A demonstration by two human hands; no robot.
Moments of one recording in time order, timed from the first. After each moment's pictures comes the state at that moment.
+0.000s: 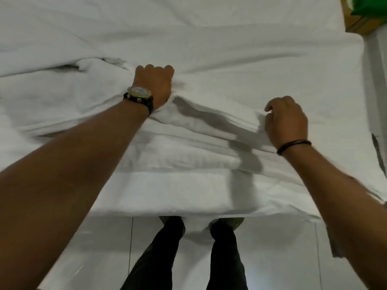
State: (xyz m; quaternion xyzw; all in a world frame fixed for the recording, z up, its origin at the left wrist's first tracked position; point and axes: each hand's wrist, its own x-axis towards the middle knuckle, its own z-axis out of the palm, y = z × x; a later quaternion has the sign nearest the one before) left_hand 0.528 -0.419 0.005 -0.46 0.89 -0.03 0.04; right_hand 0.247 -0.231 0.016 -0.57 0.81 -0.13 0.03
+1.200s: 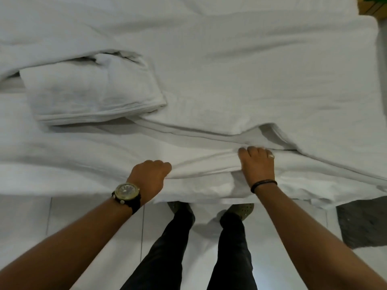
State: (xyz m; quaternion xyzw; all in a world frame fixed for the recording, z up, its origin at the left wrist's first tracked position) left_hand 0.648 -0.187 -0.027 -0.41 0.88 0.18 0.17; right_hand 0.340 -0.105 -0.088 -0.63 0.78 0.04 -0.01
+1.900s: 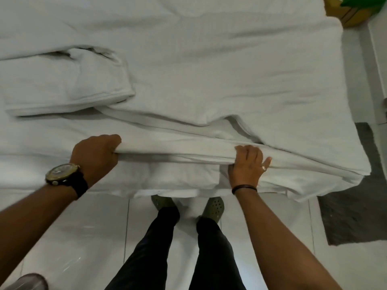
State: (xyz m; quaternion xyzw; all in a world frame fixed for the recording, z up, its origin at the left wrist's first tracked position) left_hand 0.643 -0.190 0.030 -0.53 0.84 0.09 0.06; right_hand 0.307 -0.038 -0.078 -0.48 0.88 -0.02 0.07
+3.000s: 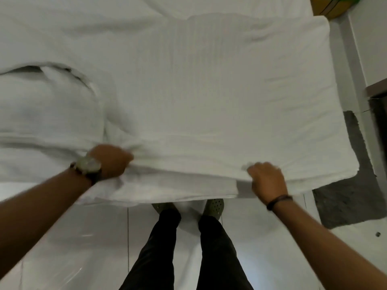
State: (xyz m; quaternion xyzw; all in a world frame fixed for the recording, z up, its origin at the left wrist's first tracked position) left_hand 0.653 -0.251 -0.048 -0.31 0.88 0.09 0.34; right_hand 0.266 -0.011 -0.045 -0.64 0.77 0.02 0.07
